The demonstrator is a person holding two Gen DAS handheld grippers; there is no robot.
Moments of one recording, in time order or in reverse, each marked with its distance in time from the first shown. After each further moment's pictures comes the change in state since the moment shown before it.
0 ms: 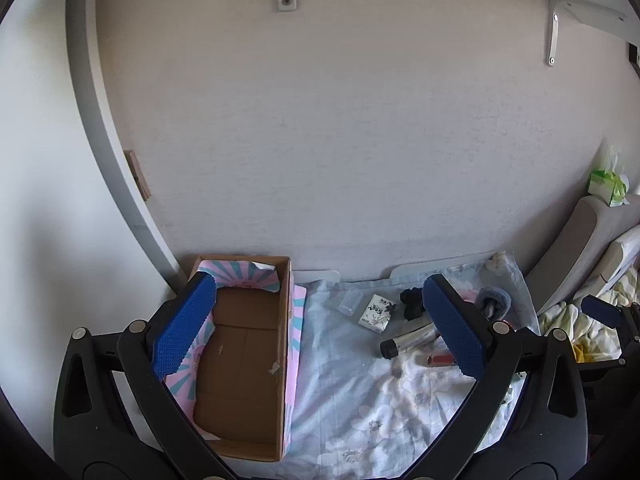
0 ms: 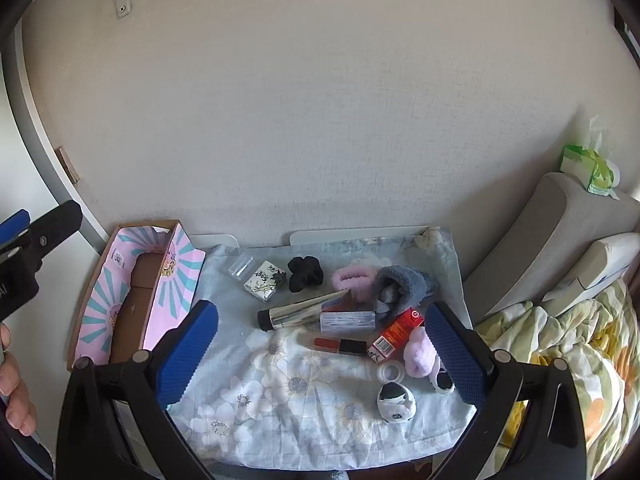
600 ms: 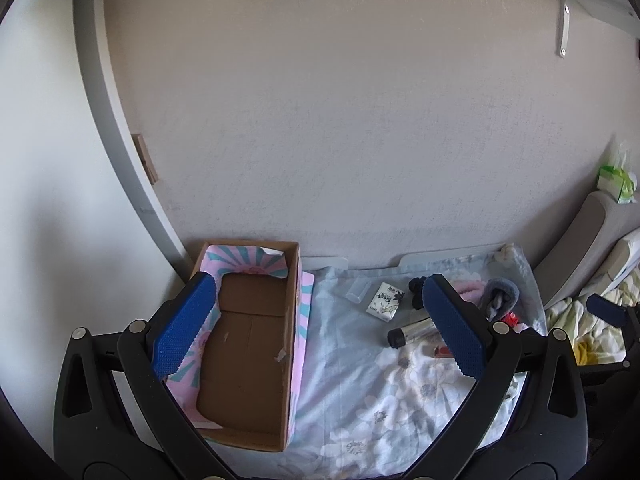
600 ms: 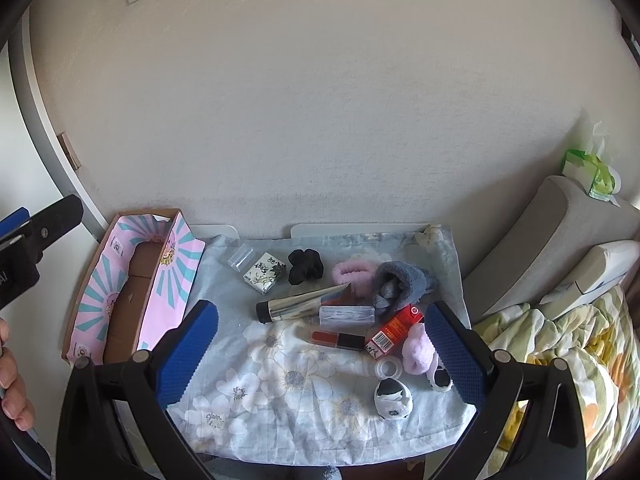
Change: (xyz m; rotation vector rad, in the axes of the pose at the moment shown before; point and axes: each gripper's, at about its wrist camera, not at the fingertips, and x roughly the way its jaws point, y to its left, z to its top) left arm 0.004 0.003 -0.008 0.001 0.037 0.035; right arm 0.003 0.001 -0.001 -0.027 0.003 0.007
